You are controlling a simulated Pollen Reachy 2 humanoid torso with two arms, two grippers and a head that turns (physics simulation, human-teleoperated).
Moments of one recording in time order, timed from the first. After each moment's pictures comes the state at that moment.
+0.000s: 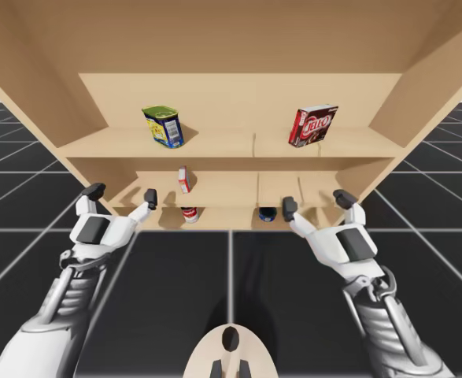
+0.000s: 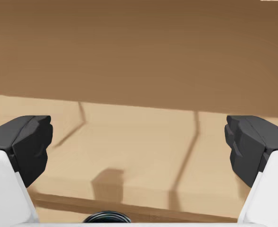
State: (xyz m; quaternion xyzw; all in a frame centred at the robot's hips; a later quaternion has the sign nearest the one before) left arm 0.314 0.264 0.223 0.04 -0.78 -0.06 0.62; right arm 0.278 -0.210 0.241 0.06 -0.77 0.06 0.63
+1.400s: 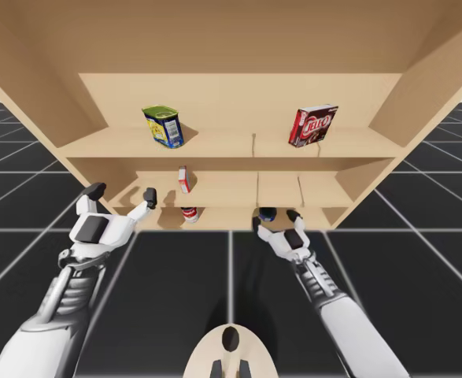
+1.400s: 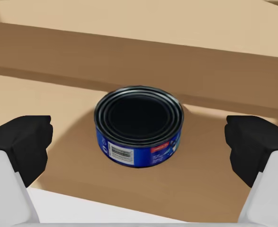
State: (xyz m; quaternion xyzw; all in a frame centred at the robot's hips) left arm 0.315 0.266 0.225 0.02 -0.78 -0.06 0.62; right arm 0.347 -0.177 0.121 0.07 -0.66 0.09 0.75
